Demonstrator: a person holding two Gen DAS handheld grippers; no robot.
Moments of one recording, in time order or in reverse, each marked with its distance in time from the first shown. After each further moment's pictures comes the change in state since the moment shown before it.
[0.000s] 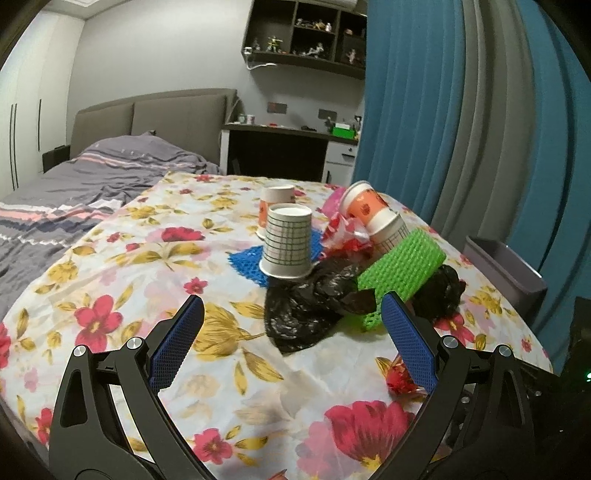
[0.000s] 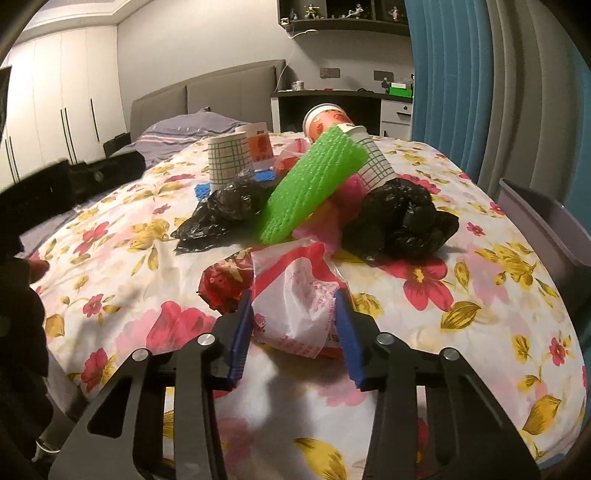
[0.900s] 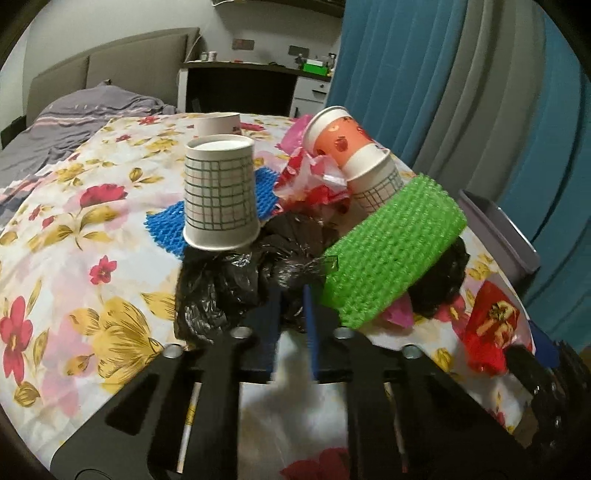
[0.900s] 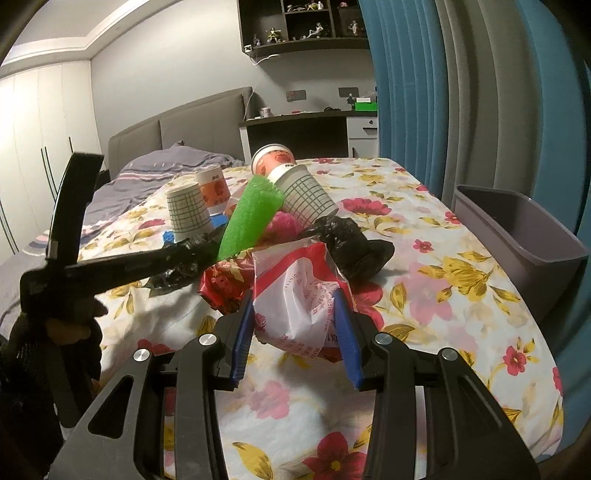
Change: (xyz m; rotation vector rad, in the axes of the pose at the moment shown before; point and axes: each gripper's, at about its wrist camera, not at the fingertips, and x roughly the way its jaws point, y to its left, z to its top) left arm 0.099 -0.025 0.002 0.011 0.261 -0.147; right arm -0.029 -0.043 0.018 0.101 -0.091 -0.058
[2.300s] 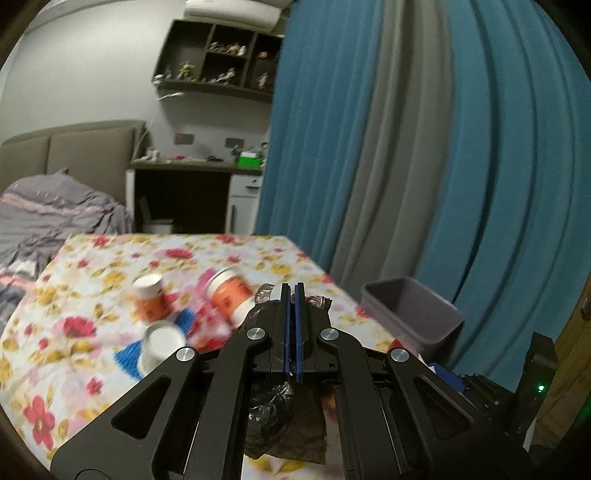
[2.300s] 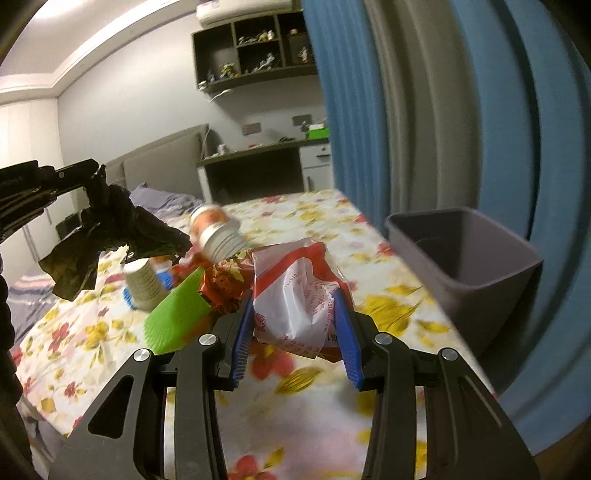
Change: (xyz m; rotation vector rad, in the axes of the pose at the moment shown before) left arm -0.116 -0.090 0.074 0.136 -0.342 -0.201; right arm -0.042 -0.066 0.034 0.114 -0.123 -0.123
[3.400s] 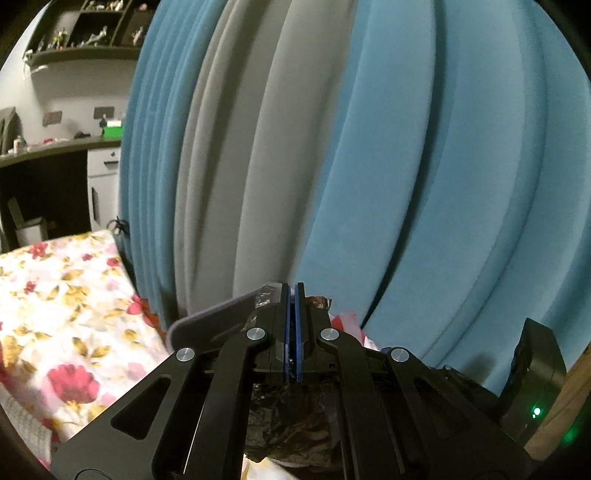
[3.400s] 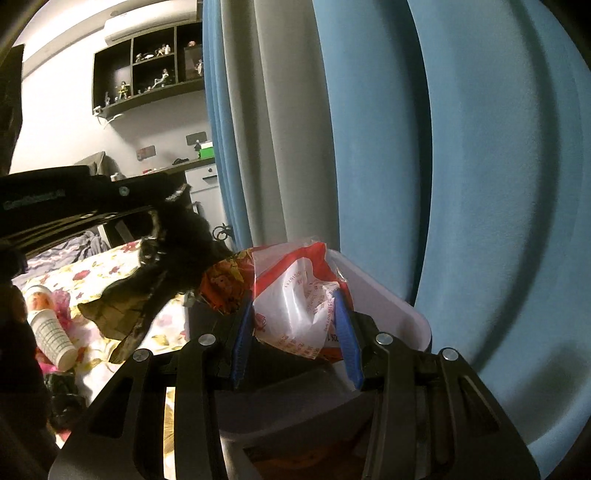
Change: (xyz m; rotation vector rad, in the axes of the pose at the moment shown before) left arm 0.269 -0.216 0.017 0.090 0.168 -0.413; right arm 0.053 -0.195 0.058 0.102 -0.039 -0.328
